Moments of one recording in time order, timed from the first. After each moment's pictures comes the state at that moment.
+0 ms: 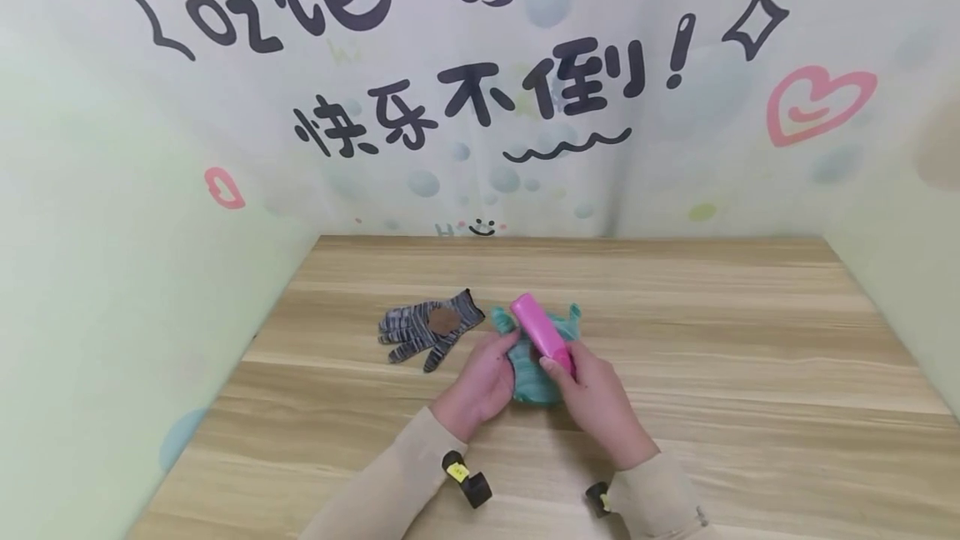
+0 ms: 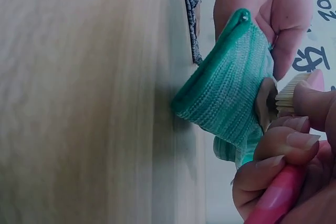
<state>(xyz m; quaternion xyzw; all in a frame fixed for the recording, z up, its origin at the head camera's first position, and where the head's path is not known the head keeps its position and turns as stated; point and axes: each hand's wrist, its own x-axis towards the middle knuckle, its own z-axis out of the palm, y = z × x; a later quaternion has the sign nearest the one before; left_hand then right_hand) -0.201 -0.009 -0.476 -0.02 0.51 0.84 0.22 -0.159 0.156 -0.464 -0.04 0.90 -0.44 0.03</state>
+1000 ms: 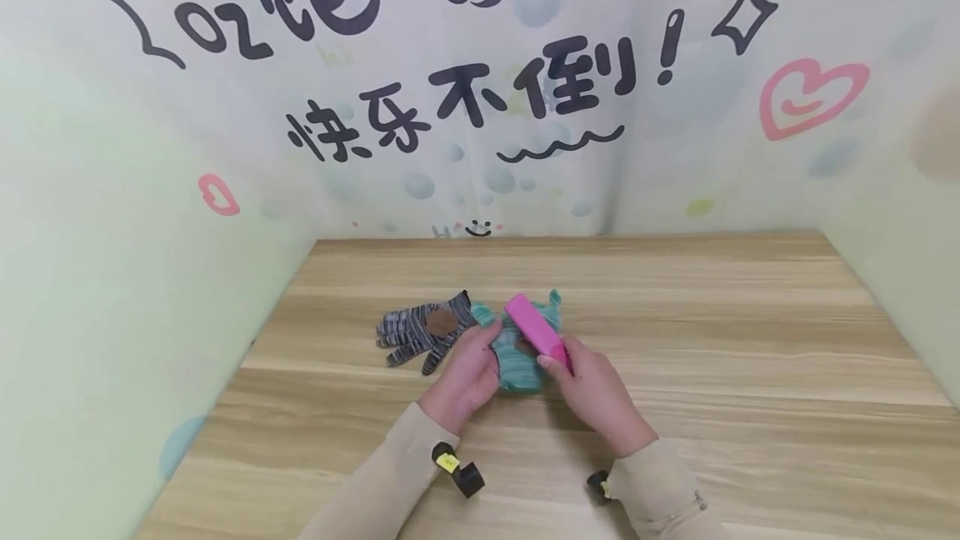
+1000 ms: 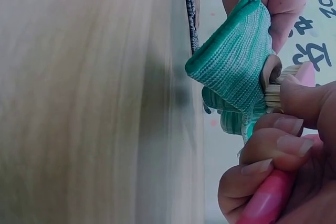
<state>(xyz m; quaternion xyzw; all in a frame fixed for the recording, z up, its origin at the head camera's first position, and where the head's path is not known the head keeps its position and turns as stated) -0.209 -0.020 -0.470 -0.06 0.47 0.86 0.19 -0.168 0.161 -0.461 -0.07 0.91 -0.42 0.04</state>
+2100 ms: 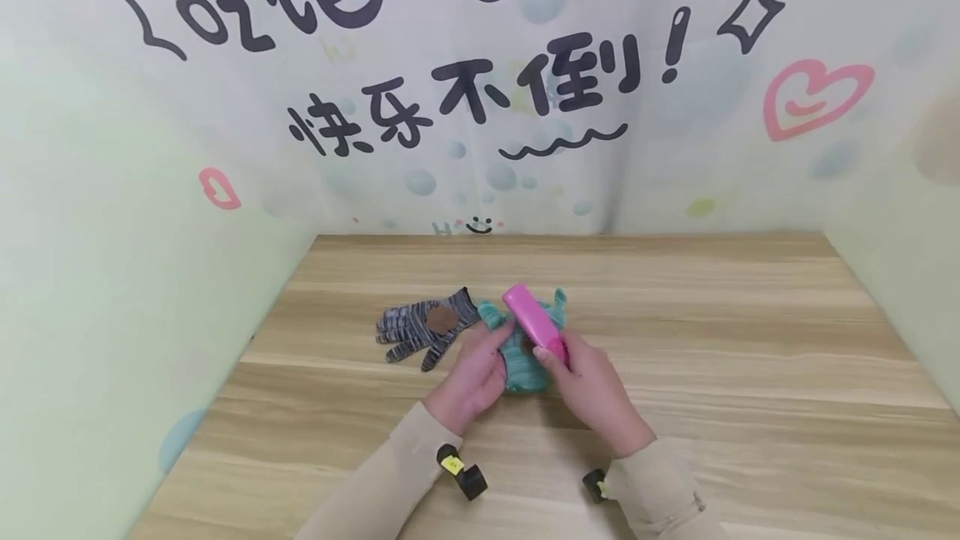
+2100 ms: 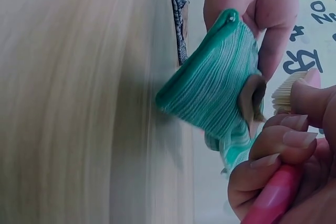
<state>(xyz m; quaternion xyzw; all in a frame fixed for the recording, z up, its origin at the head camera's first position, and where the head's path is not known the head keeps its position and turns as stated) -0.205 -0.012 -0.476 -0.03 0.49 0.85 0.18 -0.167 0.155 -0.455 -0.07 0.89 -0.45 0.02</state>
